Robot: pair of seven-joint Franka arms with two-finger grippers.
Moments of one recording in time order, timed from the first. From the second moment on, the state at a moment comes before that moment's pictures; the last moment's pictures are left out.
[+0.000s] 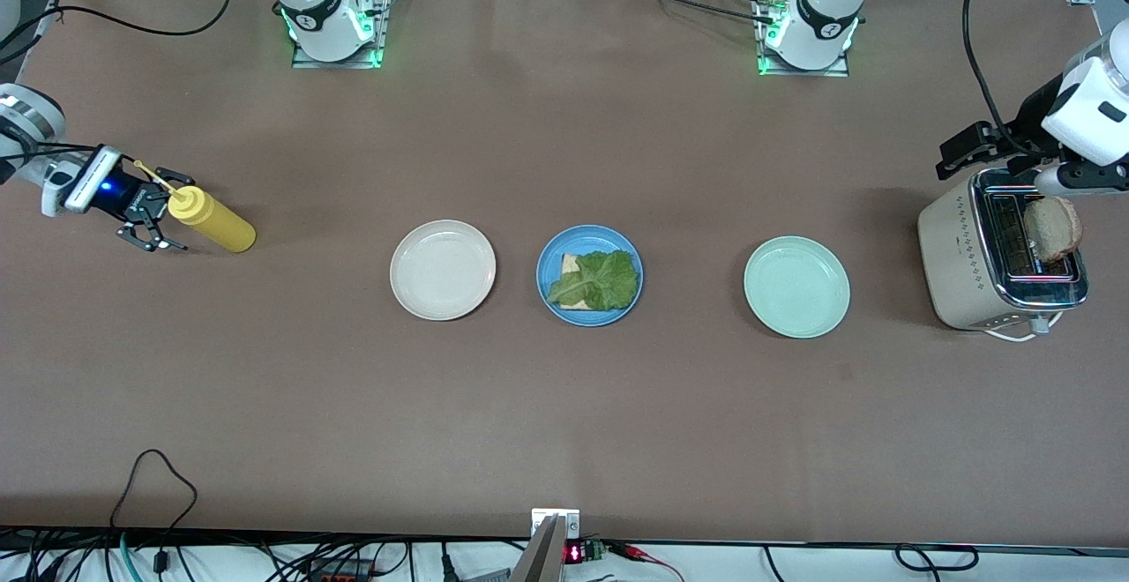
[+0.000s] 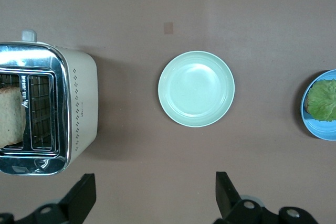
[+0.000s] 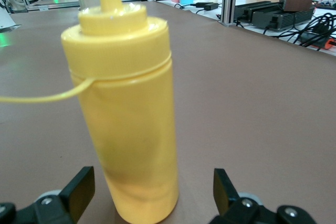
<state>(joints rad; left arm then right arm) 0.07 -0.06 -0.06 -1.77 -0.04 1.67 -0.07 -0.53 0.65 -0.23 -2.00 1.11 1.66 -2.68</state>
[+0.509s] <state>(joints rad) 0.08 -0.06 -0.06 -1.77 -0.04 1.68 -0.07 -0.53 0.67 -0.18 -2.00 1.12 1.66 -2.69</state>
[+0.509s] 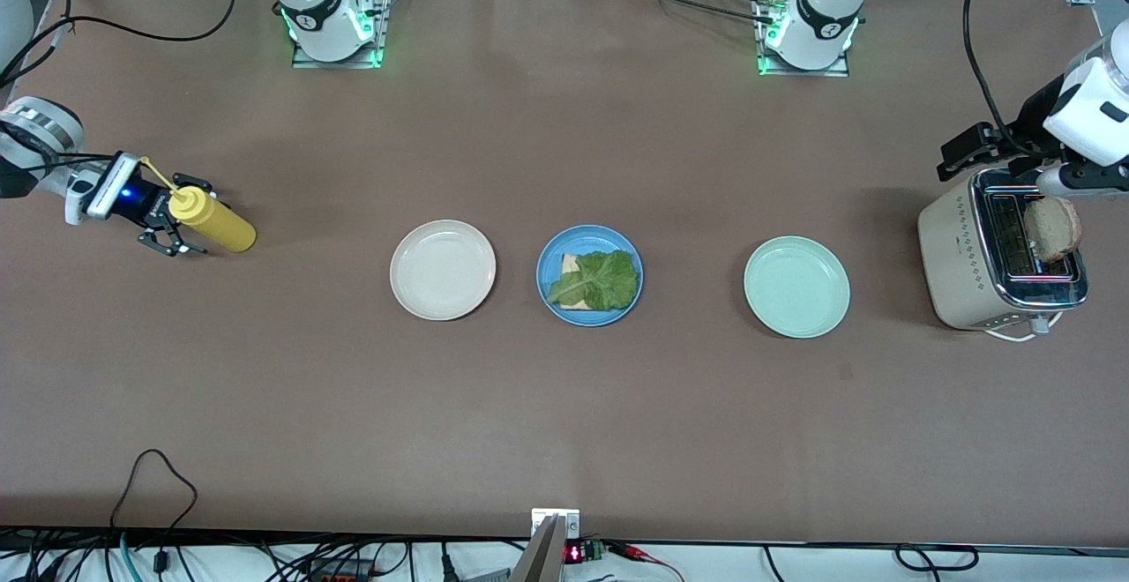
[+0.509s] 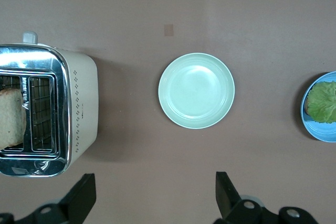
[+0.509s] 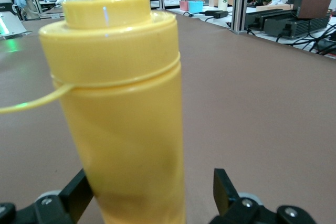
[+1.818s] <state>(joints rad) 0.08 -0.06 -0.06 -1.77 -0.04 1.68 -0.07 -0.51 0.68 -0.09 -1.97 1.10 1.78 -2.64</state>
